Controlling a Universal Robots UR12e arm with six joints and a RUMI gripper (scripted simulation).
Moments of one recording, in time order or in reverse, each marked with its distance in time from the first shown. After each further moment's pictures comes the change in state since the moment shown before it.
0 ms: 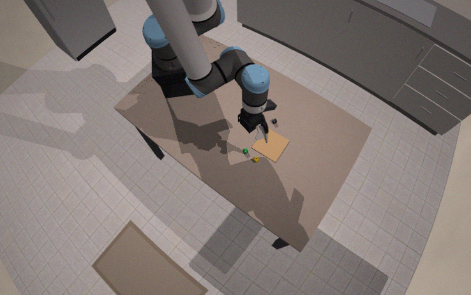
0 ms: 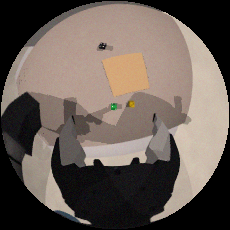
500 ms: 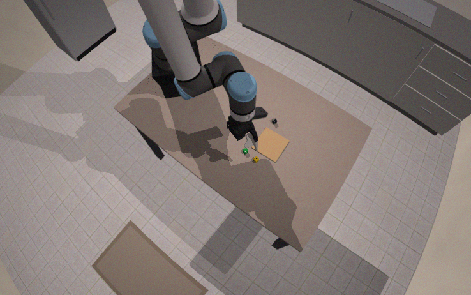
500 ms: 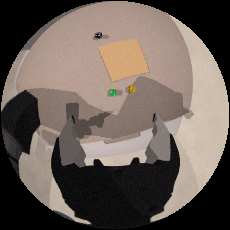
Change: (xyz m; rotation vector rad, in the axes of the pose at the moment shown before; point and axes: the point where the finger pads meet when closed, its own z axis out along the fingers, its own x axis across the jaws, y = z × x) arm 0.002 0.055 0.000 0.001 0.007 0.058
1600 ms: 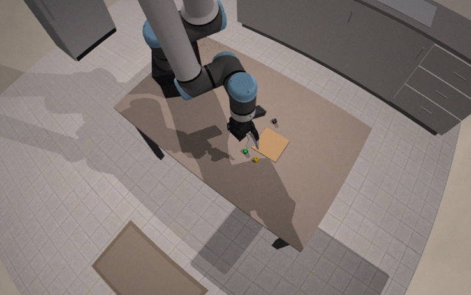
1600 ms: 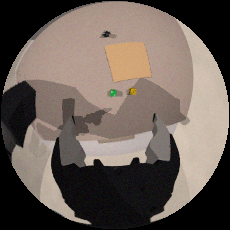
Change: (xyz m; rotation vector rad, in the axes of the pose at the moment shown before) arm -0.002 -0.001 0.002 0.000 0.000 -0.112
